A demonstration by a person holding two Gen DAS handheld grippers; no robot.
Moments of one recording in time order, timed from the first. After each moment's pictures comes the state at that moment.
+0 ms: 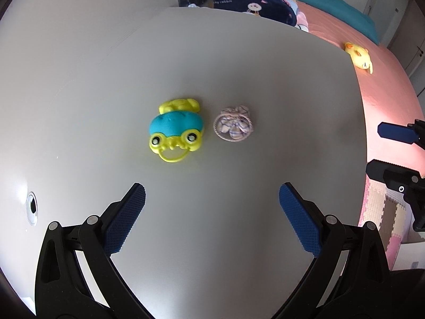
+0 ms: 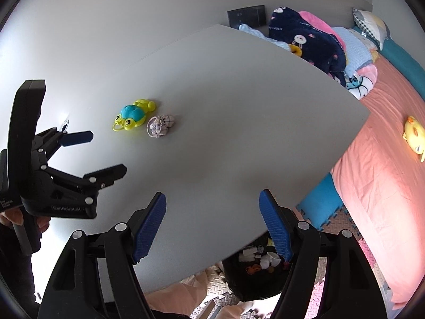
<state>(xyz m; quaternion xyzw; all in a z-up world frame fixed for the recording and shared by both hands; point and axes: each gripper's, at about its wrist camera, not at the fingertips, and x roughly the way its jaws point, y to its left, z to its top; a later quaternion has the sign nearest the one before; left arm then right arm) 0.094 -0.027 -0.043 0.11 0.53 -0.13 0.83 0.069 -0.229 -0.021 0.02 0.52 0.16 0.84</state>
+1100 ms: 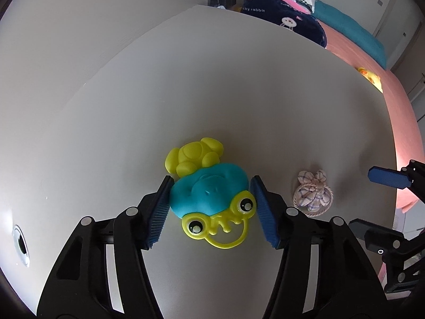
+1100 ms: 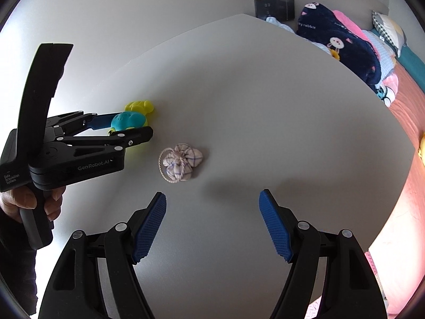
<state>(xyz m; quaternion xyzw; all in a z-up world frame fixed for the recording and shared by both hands) 0.172 0.031 -0.067 0.06 0.53 -0.13 0.84 0.133 -0.162 -0.046 0.01 0.54 0.18 0.82</state>
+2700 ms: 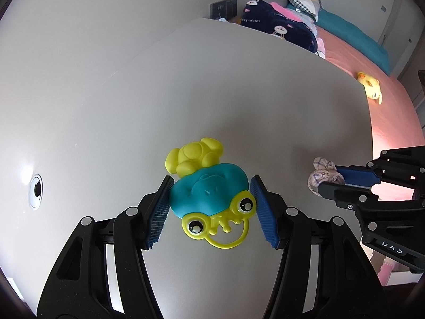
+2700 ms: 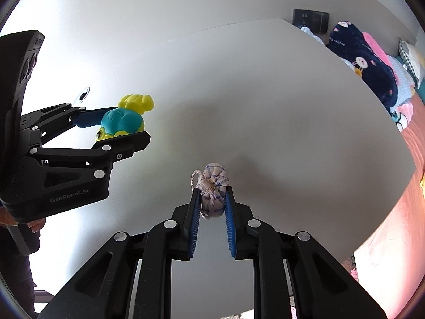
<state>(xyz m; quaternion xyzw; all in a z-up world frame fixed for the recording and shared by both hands) 0.091 0.006 -0.030 0.06 0.50 -0.10 0.85 0.083 -0.147 -0.037 -0.05 0.53 0.24 0.81</state>
